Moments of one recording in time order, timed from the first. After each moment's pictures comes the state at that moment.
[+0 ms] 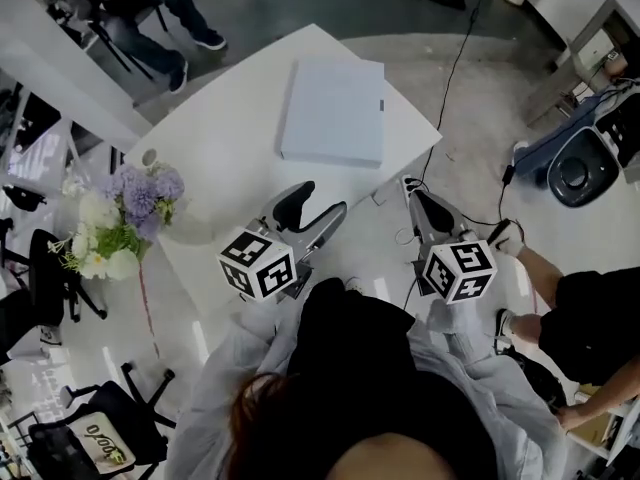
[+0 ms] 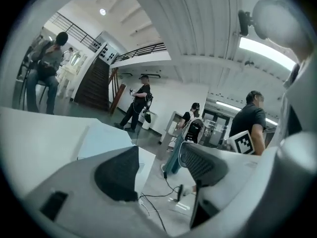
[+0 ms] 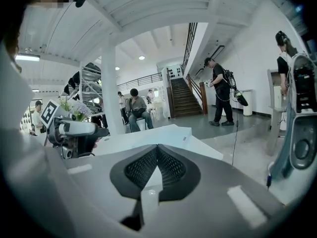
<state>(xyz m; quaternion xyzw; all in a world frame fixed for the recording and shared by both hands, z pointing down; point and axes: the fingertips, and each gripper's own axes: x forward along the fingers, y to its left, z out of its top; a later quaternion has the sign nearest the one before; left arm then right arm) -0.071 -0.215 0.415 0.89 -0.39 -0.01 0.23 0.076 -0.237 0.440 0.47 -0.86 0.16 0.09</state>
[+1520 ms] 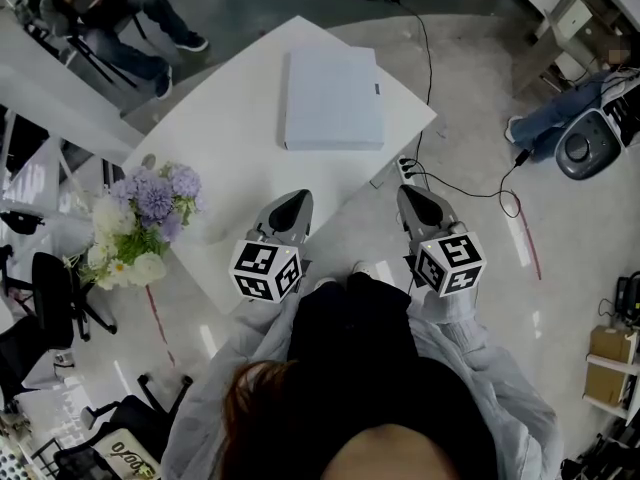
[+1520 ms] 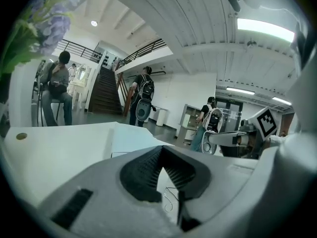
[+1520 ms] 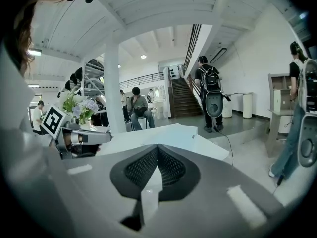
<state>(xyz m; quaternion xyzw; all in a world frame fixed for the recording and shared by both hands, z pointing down) -0.134 -0.199 0.453 0.87 -0.46 0.06 0.19 0.028 -0.200 0.439 0.47 -0.86 0.15 0.11</state>
